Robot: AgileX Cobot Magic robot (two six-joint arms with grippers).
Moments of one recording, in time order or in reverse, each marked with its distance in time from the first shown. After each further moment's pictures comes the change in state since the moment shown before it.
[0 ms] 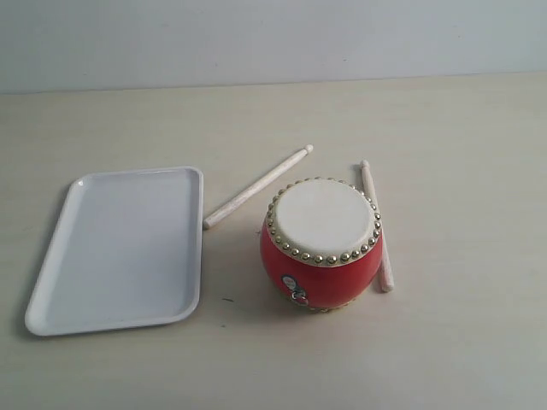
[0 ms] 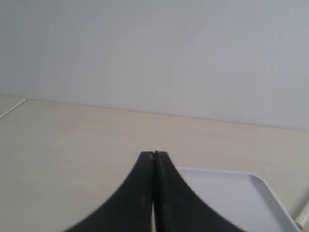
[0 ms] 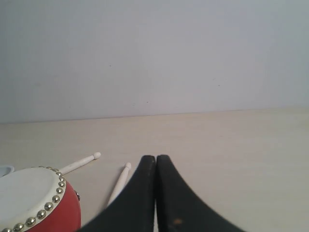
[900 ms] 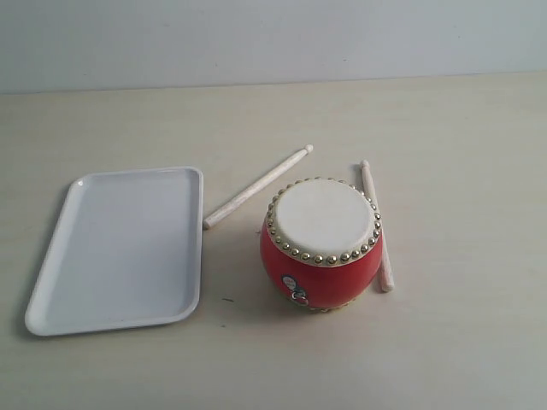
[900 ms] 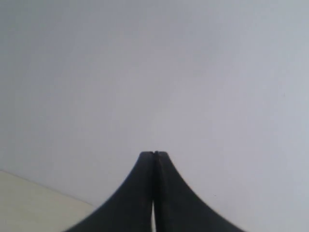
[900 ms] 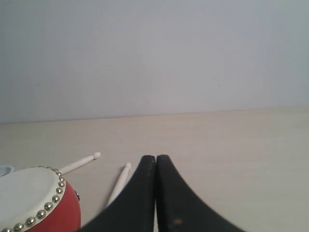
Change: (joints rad) left arm 0.000 0.000 0.002 0.025 -0.368 -0.396; right arm 0.000 0.000 0.000 0.000 0.000 0.000
